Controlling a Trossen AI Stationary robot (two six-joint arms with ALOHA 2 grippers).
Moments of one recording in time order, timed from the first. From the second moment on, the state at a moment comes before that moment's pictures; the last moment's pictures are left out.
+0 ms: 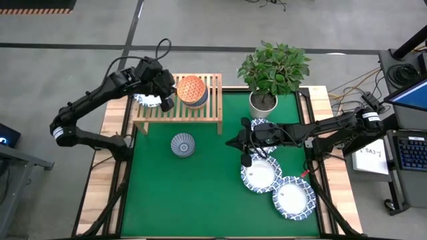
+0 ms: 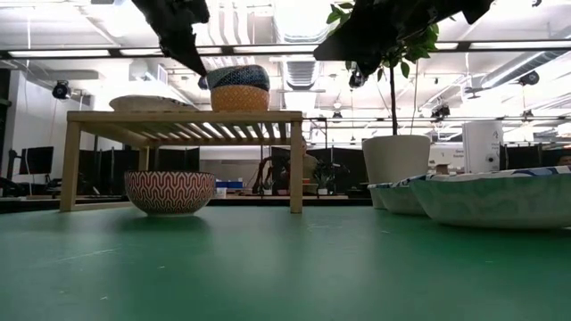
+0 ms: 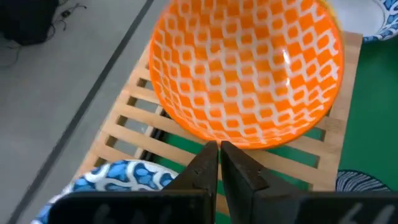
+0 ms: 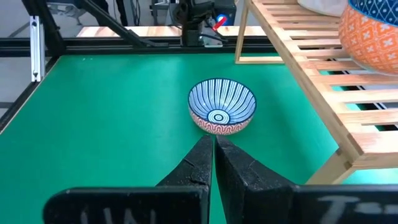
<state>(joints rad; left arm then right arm) 0.62 1.23 1.35 -0.90 0.00 0.30 0.07 1.34 0.86 0.10 0.09 0.03</state>
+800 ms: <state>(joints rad) 0.61 1.14 1.27 -0.74 0.02 0.22 0.05 1.35 0.92 0.21 0.28 -0.04</state>
